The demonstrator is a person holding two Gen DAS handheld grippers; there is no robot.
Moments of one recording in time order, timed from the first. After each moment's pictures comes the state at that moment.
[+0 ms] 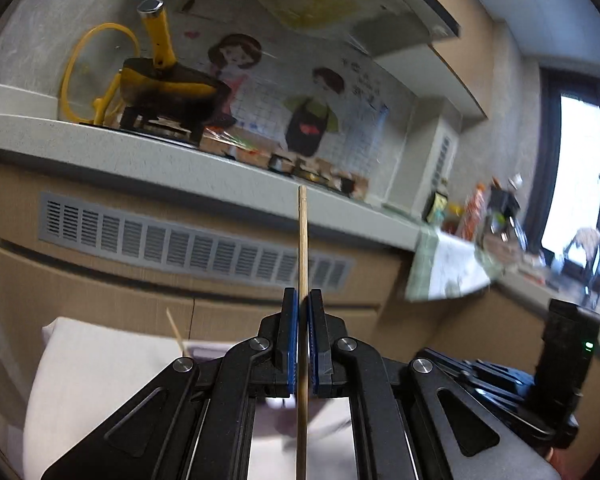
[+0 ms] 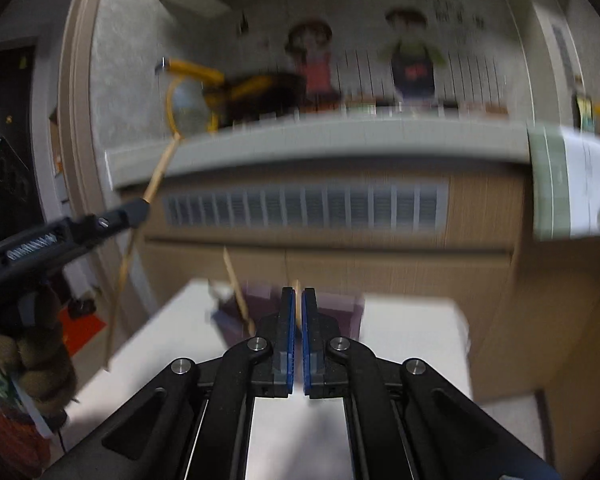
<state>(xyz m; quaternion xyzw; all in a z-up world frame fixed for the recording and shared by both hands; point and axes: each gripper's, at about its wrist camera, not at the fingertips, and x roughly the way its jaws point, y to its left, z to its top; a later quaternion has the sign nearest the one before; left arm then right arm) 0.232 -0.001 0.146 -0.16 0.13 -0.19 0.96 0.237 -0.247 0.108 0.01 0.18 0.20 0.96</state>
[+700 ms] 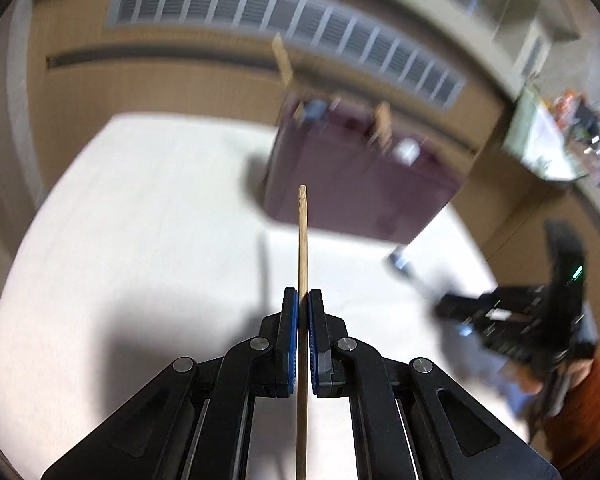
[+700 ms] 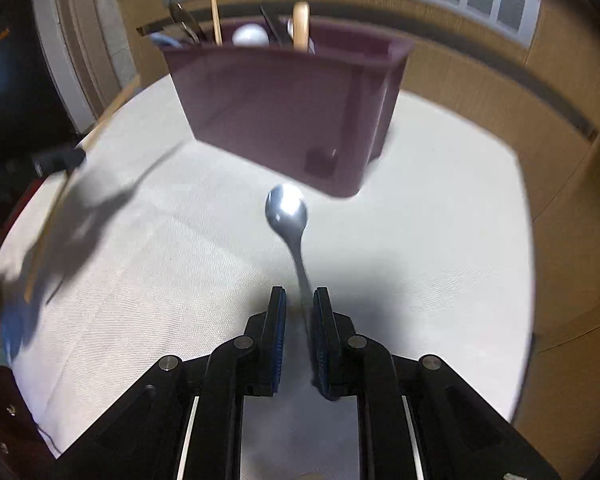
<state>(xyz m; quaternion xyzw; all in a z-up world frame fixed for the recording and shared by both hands) 0.215 -0.001 -0.049 -0.13 0.40 -0.09 0.90 0.285 -0.242 -0.083 -0.12 0.47 0.26 0.84</state>
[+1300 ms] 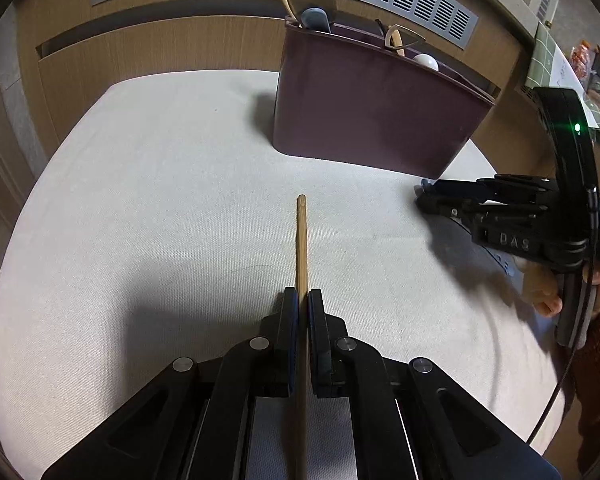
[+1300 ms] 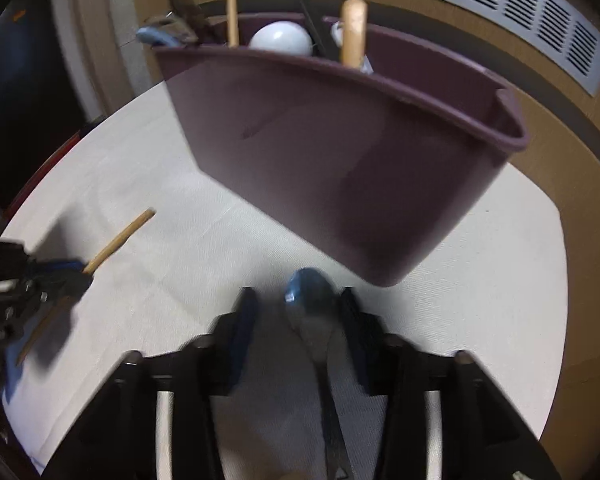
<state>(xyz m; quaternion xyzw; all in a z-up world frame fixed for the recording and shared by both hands) 0.206 -0.025 -0.074 -0.08 0.45 -0.07 0.89 0.319 -0.204 -0.080 -0.15 0.44 0.26 0.85</state>
